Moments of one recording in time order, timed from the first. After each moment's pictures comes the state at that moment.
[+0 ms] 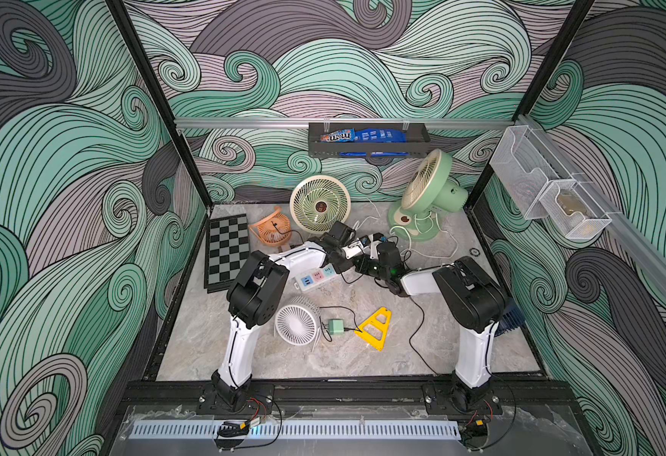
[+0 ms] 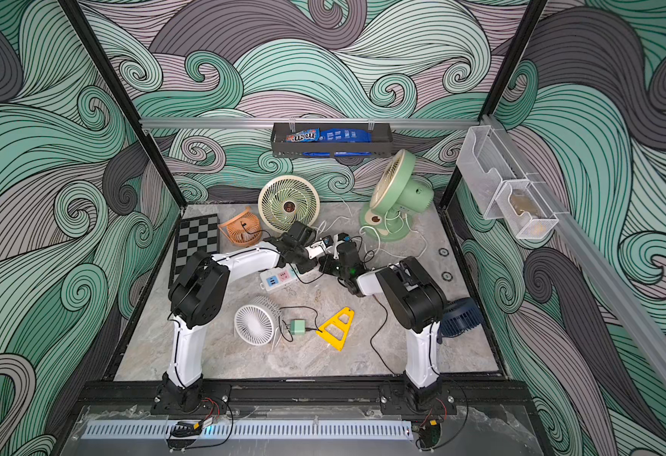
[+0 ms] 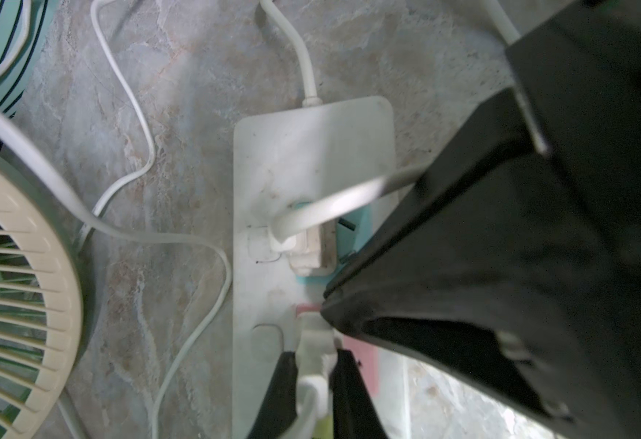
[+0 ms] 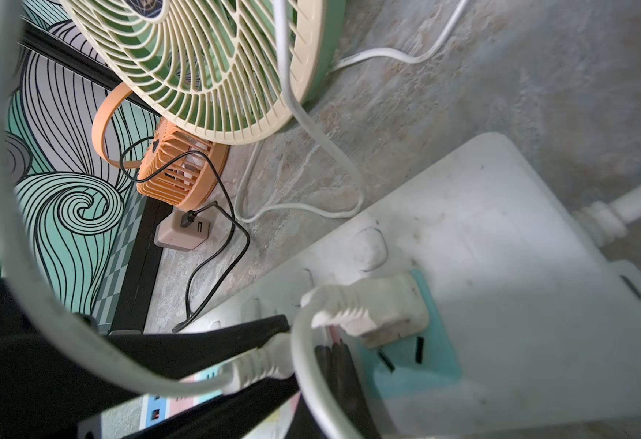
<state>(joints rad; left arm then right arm) -0.62 2.10 1.52 -0.37 0.05 0.56 0.47 1.98 0.91 0.59 -0.21 0.71</state>
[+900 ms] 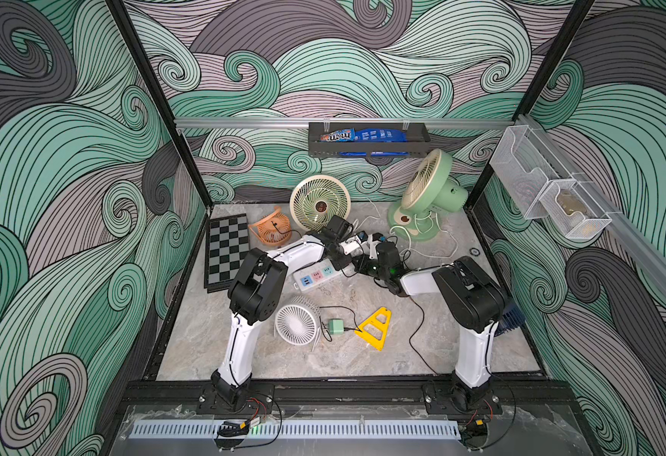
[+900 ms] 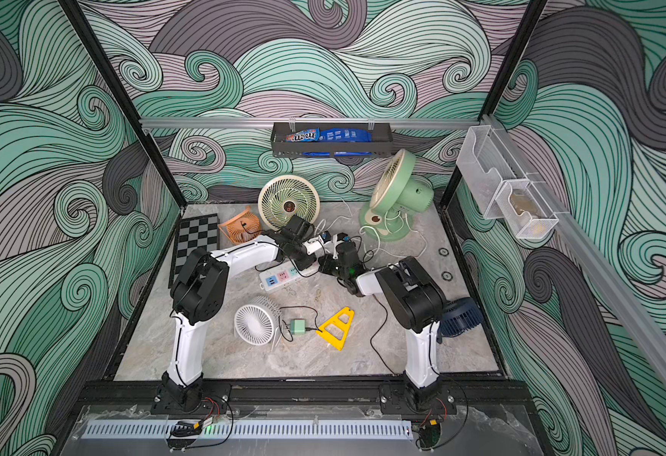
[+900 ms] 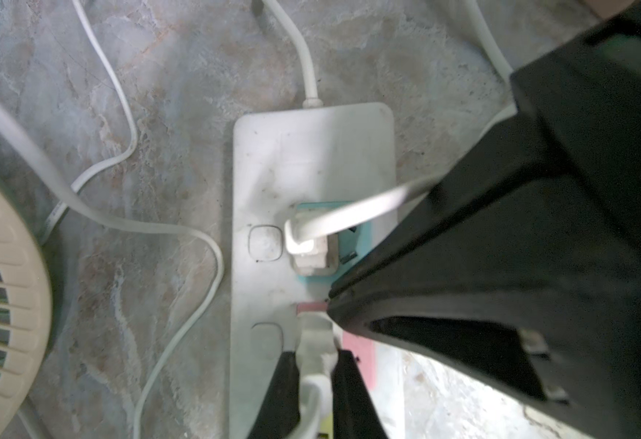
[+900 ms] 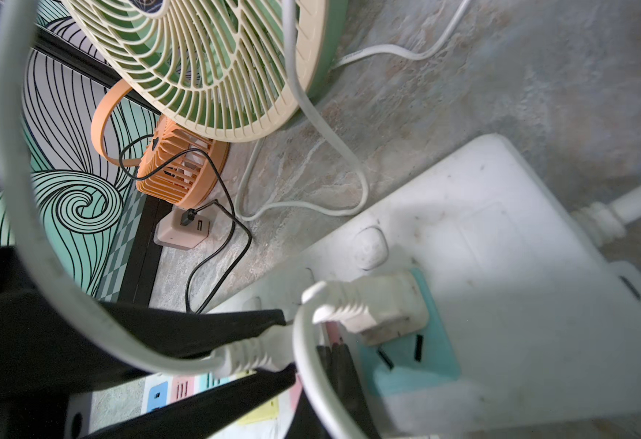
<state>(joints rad) -0.59 2.13 1.60 -0.47 0.13 0.52 0.48 1.98 0.92 0.58 -0.20 0.71</state>
